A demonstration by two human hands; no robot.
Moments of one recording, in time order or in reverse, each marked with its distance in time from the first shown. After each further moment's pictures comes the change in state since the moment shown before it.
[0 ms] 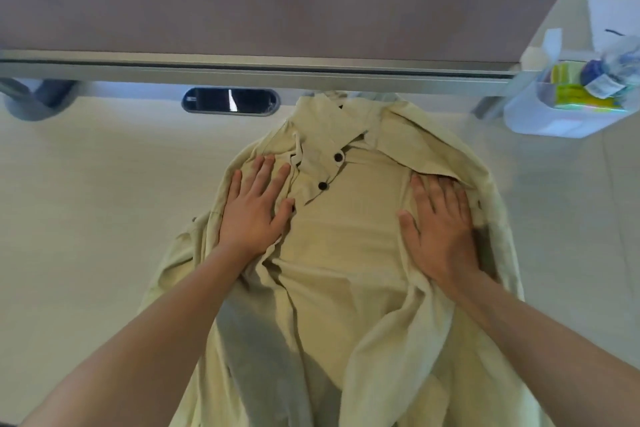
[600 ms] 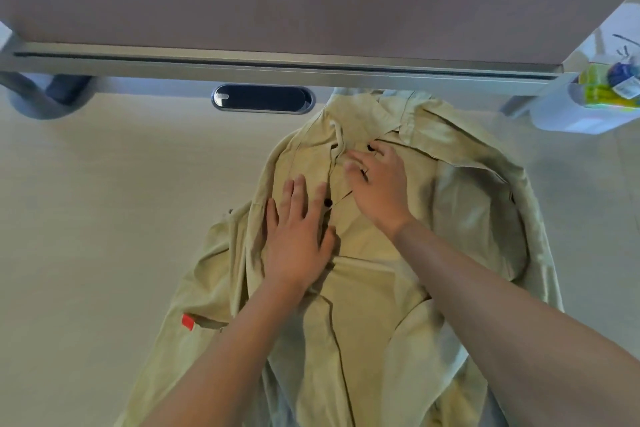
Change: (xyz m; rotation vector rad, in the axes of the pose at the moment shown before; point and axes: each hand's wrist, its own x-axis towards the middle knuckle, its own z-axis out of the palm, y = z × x) left_hand -0.053 0.007 -0.022 -0.128 -0.067 -0.073; right_hand 0.083 -0.177 0.001 0.453 -0.135 0.290
